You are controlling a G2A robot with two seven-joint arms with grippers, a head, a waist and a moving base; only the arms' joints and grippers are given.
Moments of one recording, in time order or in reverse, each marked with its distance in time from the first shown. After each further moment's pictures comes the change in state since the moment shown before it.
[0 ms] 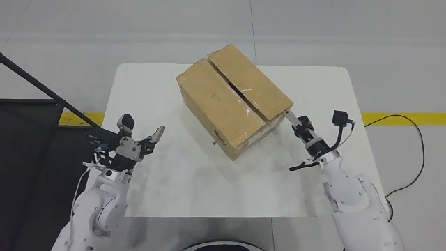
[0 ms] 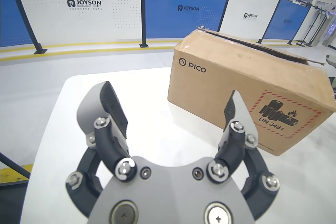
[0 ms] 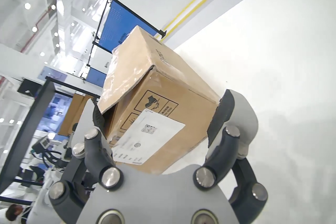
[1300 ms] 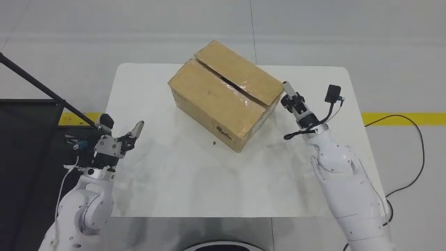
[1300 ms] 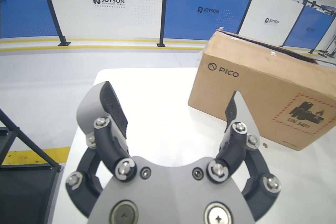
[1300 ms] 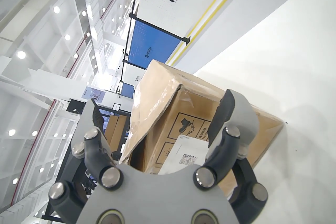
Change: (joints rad) left arm -0.025 -0.002 -0.111 0.059 -0.067 0.012 -0.021; right arm 0.238 -0.044 -0.092 0.204 0.175 -0.035 -0.049
